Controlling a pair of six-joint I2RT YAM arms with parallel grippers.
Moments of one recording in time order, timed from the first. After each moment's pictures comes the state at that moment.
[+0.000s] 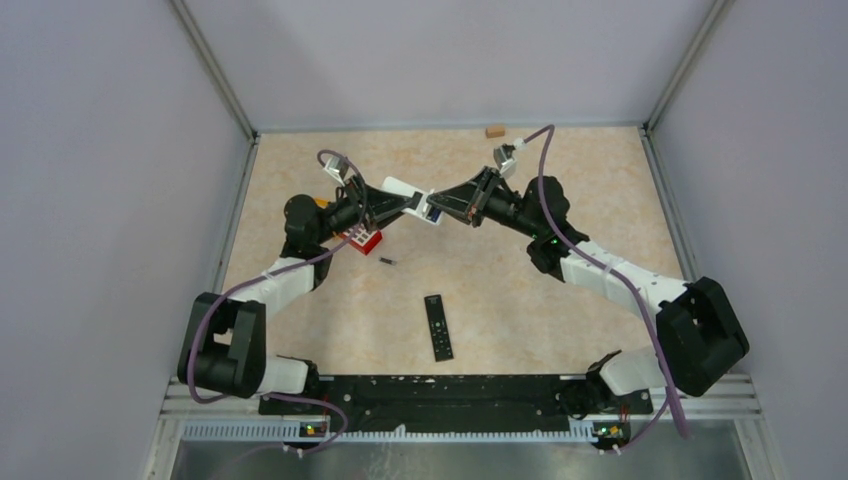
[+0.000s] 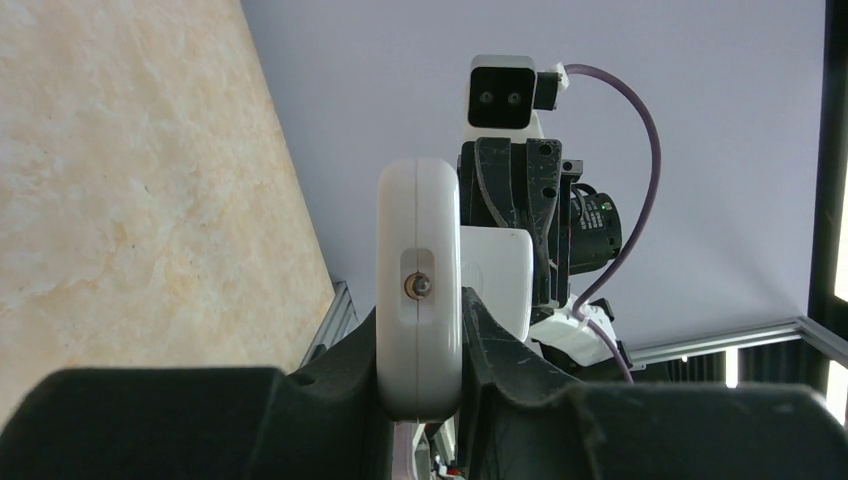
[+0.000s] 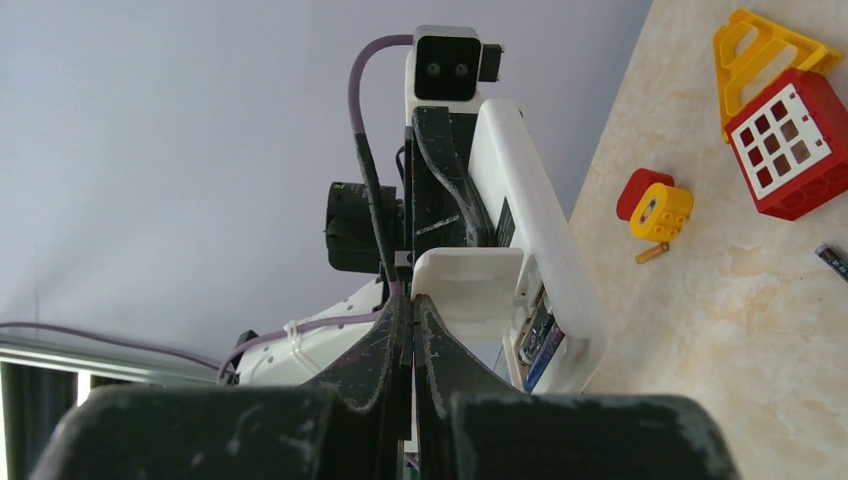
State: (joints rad) left arm -0.21 1.37 0.64 0.93 0.85 -1.50; right arm 0.62 1.38 0.88 0.60 -0.46 1.32
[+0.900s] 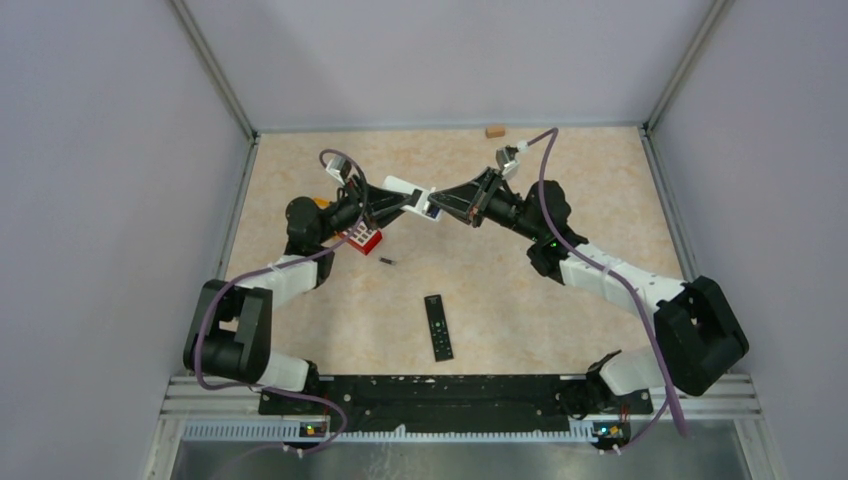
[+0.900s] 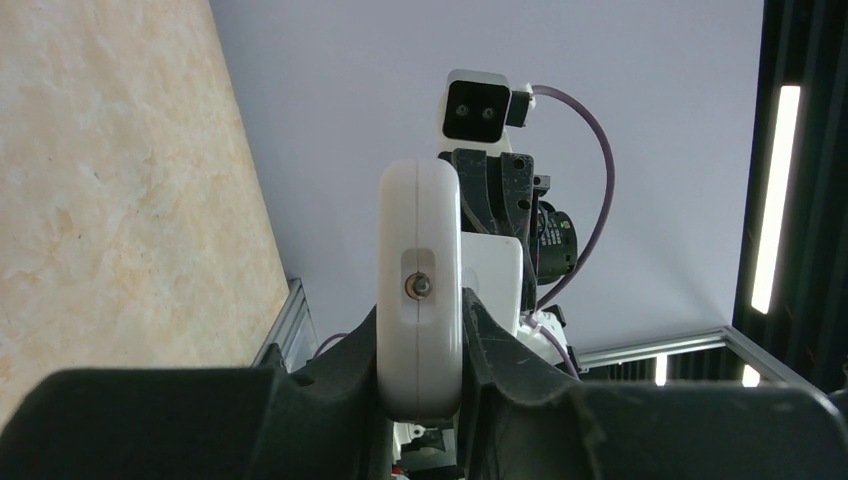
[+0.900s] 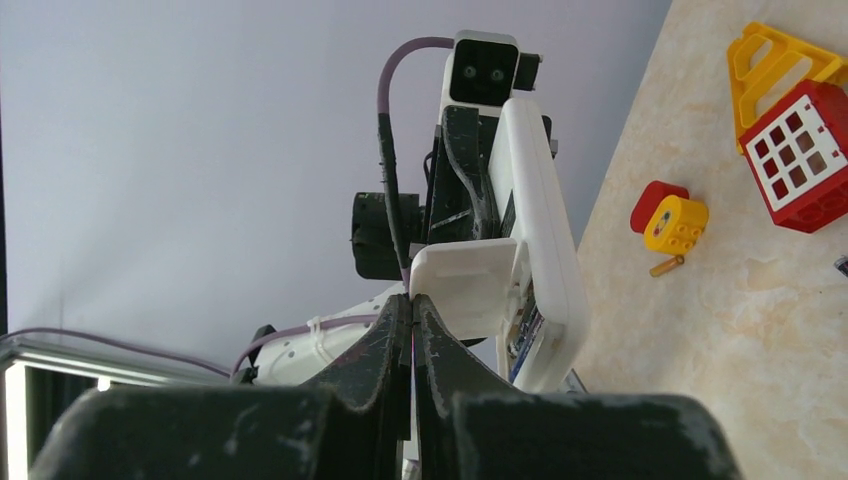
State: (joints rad) left arm -0.21 1.44 0.63 1.08 0.85 -1.67; right arm 0.62 1.39 0.84 0.68 -0.44 1.36
